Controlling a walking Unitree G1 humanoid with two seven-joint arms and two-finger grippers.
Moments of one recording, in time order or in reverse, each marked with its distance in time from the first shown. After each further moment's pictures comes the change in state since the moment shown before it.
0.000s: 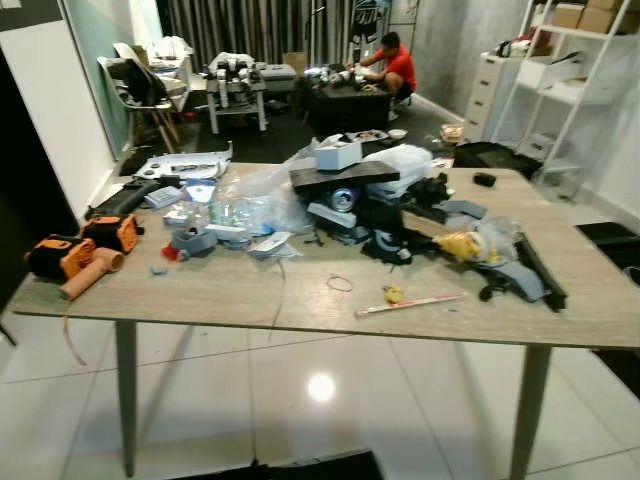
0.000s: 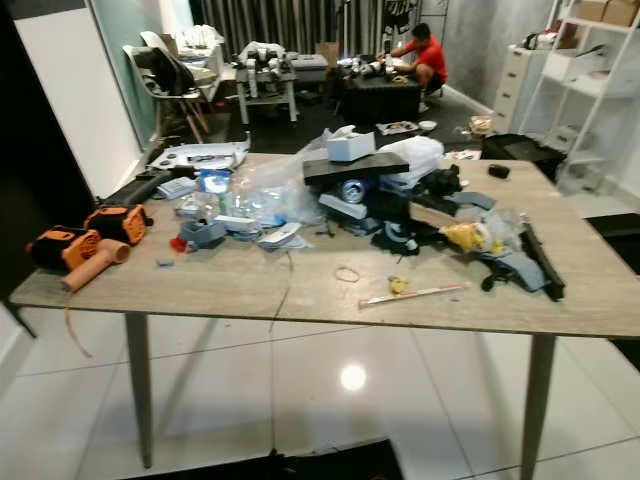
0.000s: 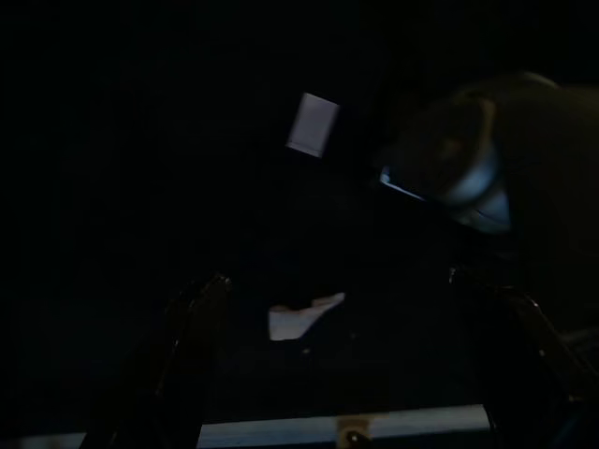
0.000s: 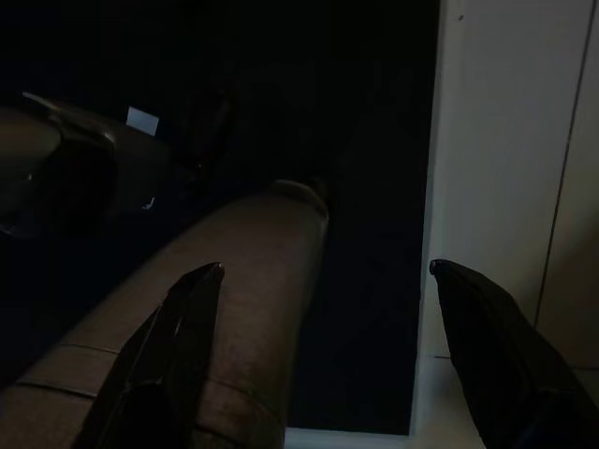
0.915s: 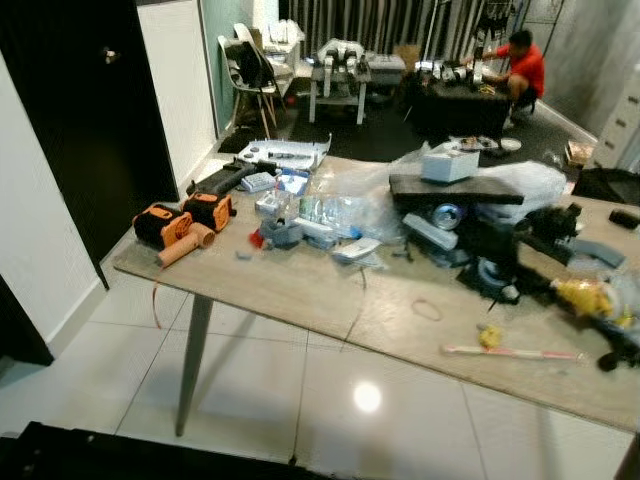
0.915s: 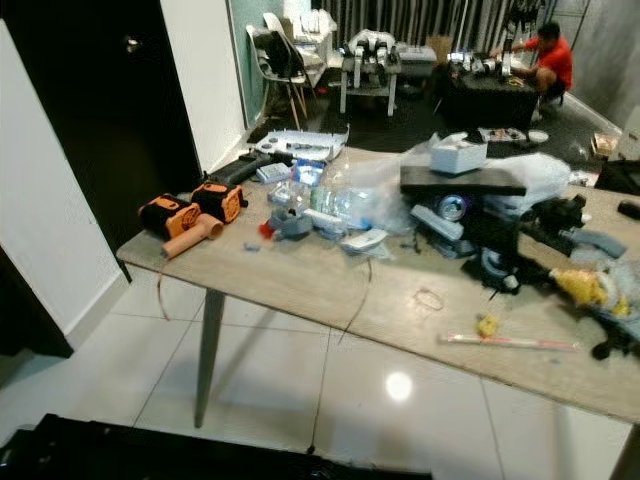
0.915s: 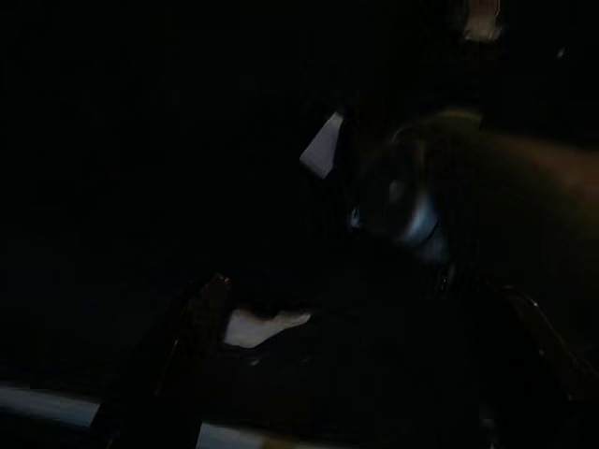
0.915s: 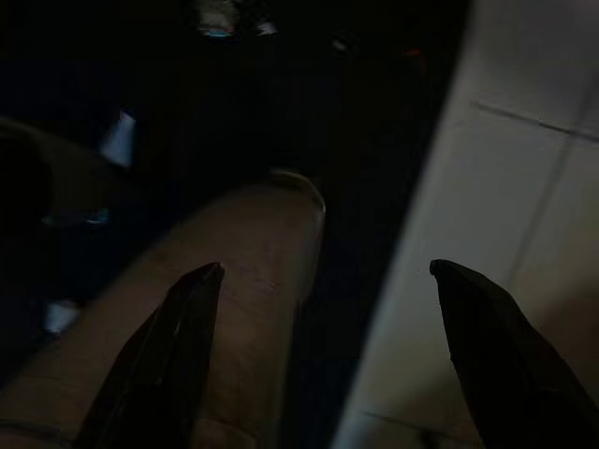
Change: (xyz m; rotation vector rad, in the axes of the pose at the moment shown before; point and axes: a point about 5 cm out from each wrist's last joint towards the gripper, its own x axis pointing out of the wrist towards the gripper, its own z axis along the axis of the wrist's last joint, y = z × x) left arm 0.003 0.002 0.019 -0.024 -0.053 0.036; right arm 0.000 -0.002 0.008 0.012 -0.042 -0.041
